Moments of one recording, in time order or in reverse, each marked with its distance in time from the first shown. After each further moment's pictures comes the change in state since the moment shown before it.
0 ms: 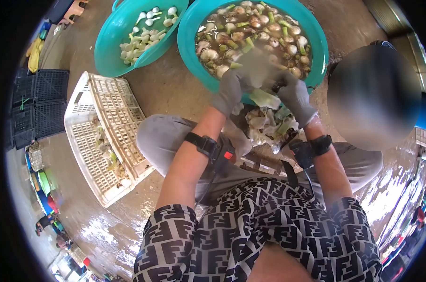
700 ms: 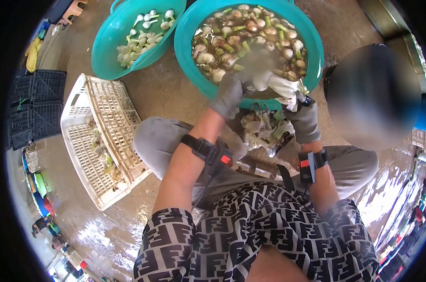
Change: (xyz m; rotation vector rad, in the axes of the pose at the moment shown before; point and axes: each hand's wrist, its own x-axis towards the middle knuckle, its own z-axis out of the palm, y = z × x) left_hand -0.005 0.024 0.024 0.116 0.054 0.046; right_hand -0.041 0.028 -0.015 0.342 0.208 -0.223
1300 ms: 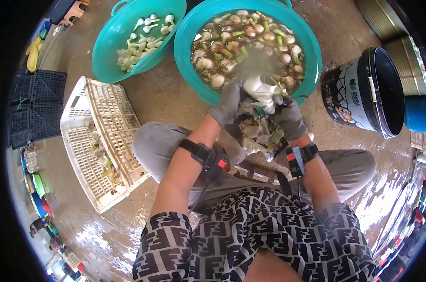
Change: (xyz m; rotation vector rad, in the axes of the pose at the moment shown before) left_hand -0.002 -0.002 0.010 -0.259 0.021 -0.364; right_hand 0.008 0.019 0.025 1.126 -0.283 0.346
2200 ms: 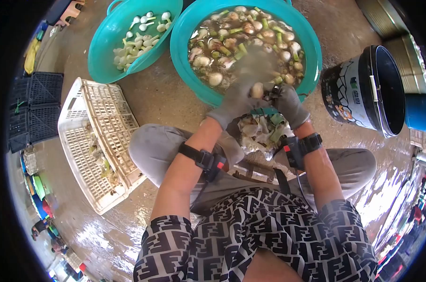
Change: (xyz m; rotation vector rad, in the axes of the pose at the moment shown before) left_hand -0.018 0.010 0.011 1.168 -0.109 0.604; right_hand 0.033 -0.013 -0.019 -1.412 -0.081 -0.288
